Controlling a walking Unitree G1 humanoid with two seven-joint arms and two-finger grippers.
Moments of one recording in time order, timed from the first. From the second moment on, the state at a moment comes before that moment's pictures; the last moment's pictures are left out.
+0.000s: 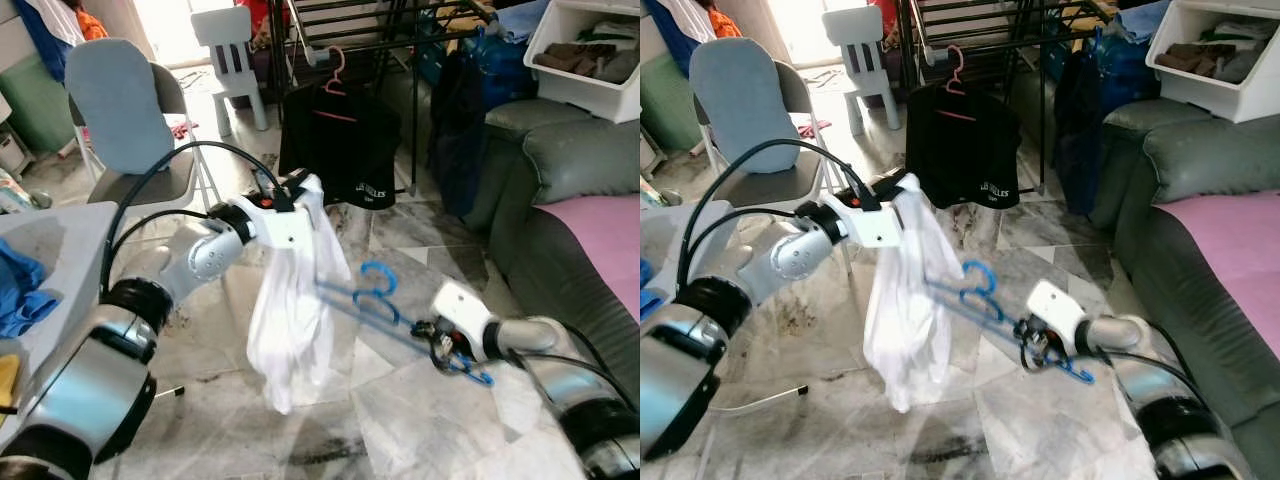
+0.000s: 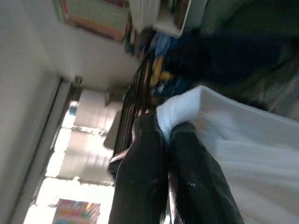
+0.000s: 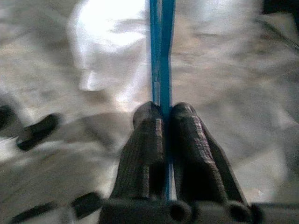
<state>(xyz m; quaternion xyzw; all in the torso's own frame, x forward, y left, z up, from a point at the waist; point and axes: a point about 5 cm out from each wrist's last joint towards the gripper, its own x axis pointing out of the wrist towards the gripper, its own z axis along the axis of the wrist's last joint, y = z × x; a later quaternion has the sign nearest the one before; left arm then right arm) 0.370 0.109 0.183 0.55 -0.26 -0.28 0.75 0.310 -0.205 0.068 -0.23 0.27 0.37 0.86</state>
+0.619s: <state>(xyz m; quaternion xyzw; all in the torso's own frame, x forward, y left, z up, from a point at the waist) 0.346 0.078 0.158 0.48 -0.25 -0.38 0.75 0.339 -0.163 0.103 -0.14 0.15 0.36 0.91</state>
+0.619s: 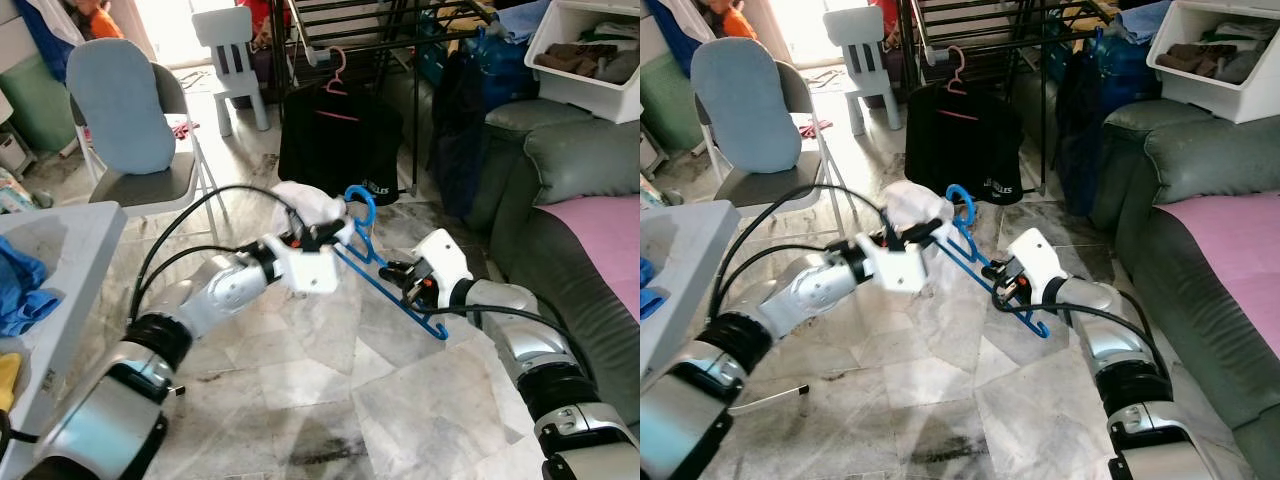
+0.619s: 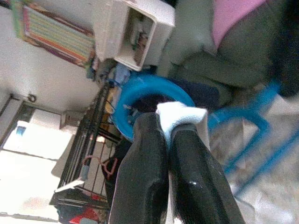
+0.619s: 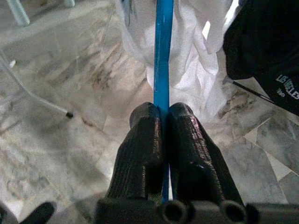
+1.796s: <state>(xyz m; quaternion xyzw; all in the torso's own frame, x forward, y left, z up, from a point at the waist) 0.322 0.149 0.109 0.33 -0.06 -0.22 0.92 0.330 -0.211 0.065 0.03 0.21 0.08 0.97</state>
